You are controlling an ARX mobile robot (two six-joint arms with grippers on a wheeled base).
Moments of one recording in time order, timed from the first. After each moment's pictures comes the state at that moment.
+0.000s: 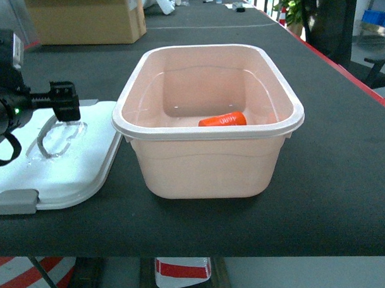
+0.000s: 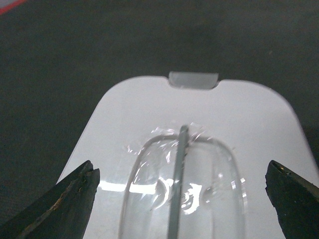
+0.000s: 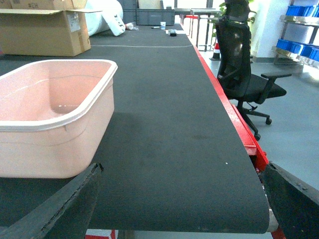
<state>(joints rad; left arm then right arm) 0.01 2.16 1.09 0.79 -0.16 0.01 0.00 0.00 0.01 -0.01 0.00 0.00</state>
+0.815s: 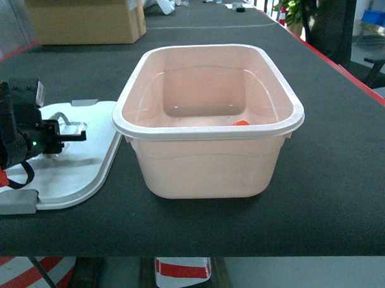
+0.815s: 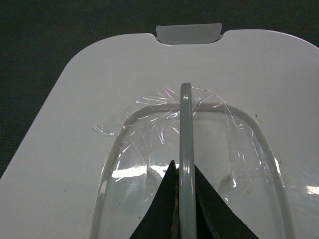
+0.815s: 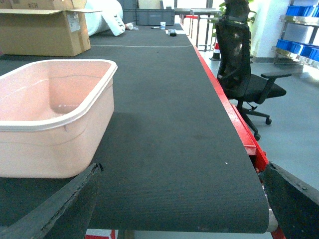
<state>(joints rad) 0.05 2.36 1.25 0.77 -0.10 0.06 0.00 0.00 0.01 -0.01 0.00 0.00</state>
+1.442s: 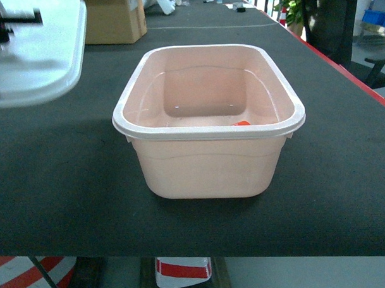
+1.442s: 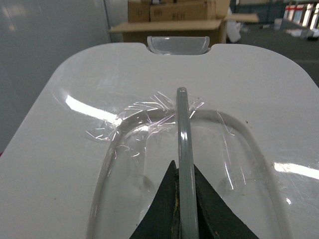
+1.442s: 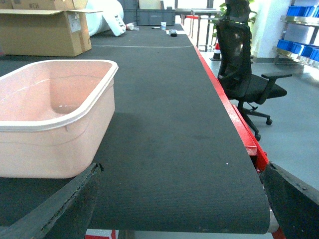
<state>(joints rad) 0.00 1.93 1.19 0.74 -0.27 0.07 0.00 0.00 0.01 -0.01 0.00 0.00</state>
